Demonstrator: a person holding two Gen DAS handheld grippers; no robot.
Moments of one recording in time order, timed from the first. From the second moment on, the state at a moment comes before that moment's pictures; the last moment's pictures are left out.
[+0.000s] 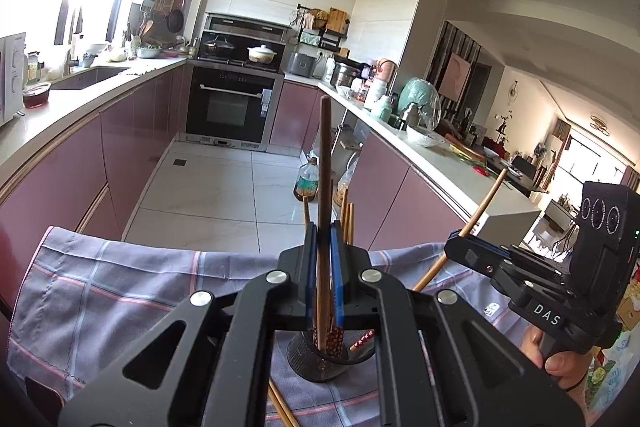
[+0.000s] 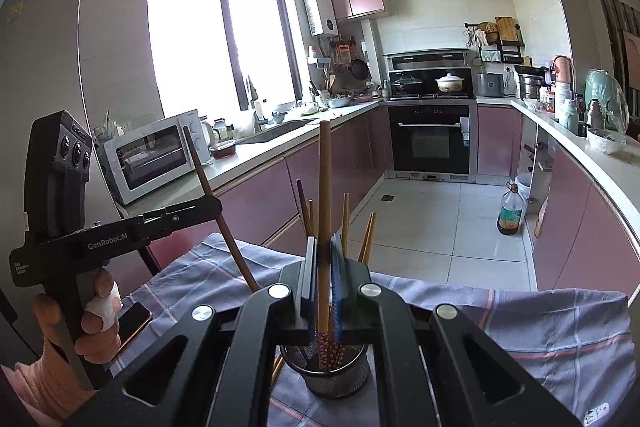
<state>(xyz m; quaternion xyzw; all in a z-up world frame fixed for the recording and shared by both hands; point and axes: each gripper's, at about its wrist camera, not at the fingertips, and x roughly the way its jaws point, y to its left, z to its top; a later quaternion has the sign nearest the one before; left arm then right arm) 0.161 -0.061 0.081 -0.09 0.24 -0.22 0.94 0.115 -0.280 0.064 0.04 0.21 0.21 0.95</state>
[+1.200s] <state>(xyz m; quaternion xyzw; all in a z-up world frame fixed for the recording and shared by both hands) 0.215 -0.090 0.017 -0.03 0.32 -0.21 0.93 0.168 -0.270 0.010 0.04 0.31 0.19 0.93</state>
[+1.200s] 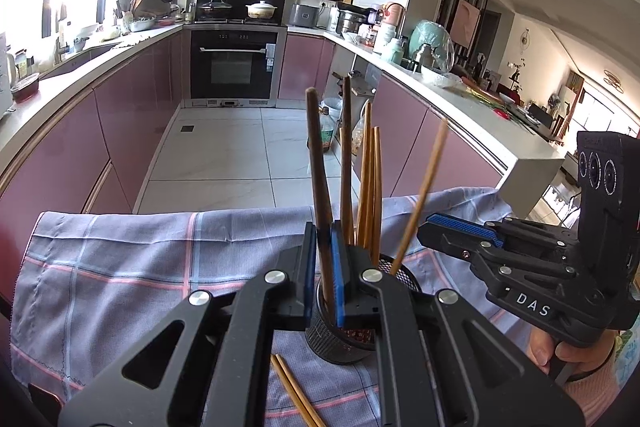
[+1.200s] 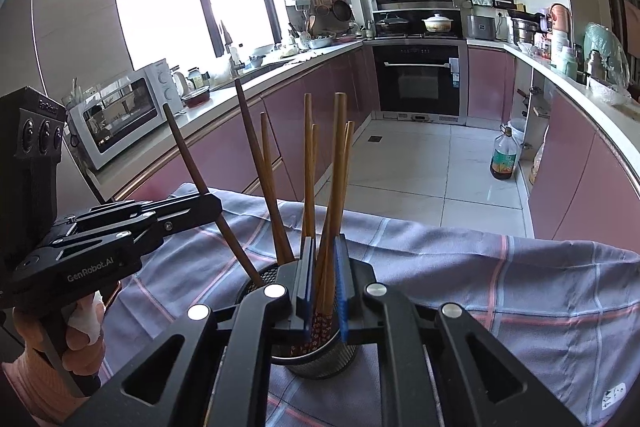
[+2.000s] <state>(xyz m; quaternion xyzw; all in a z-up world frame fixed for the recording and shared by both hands) 0.173 -0.041 -0.020 -0.05 0.31 -0.16 0.94 0.116 -0.258 -0.003 0.04 0.31 0.24 0.92</state>
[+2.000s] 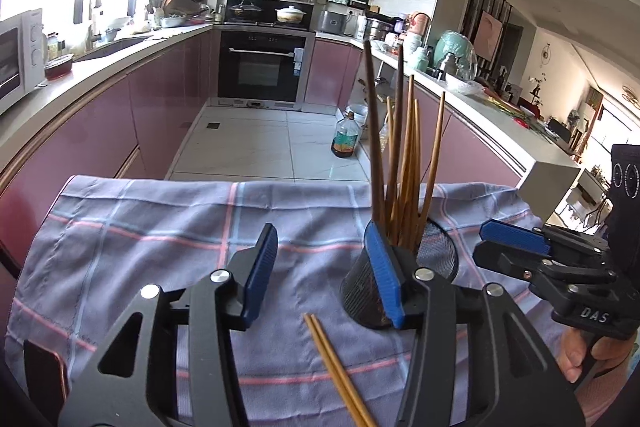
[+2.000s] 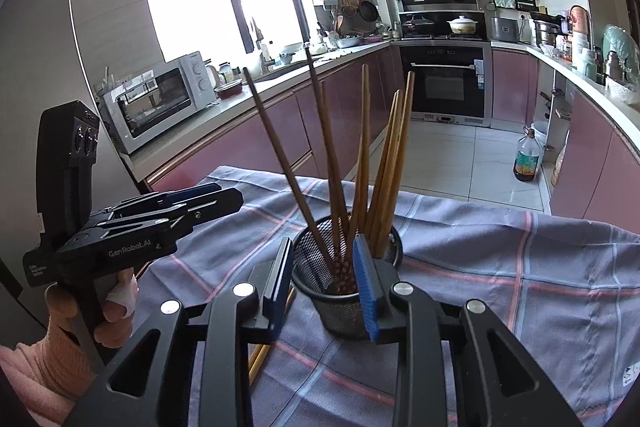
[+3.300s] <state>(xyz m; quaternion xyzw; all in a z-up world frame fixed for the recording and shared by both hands) 0.114 -0.020 -0.124 -0.03 0.41 -0.14 0.90 0.098 -0.181 -0.113 0.00 0.47 0.28 0.84</state>
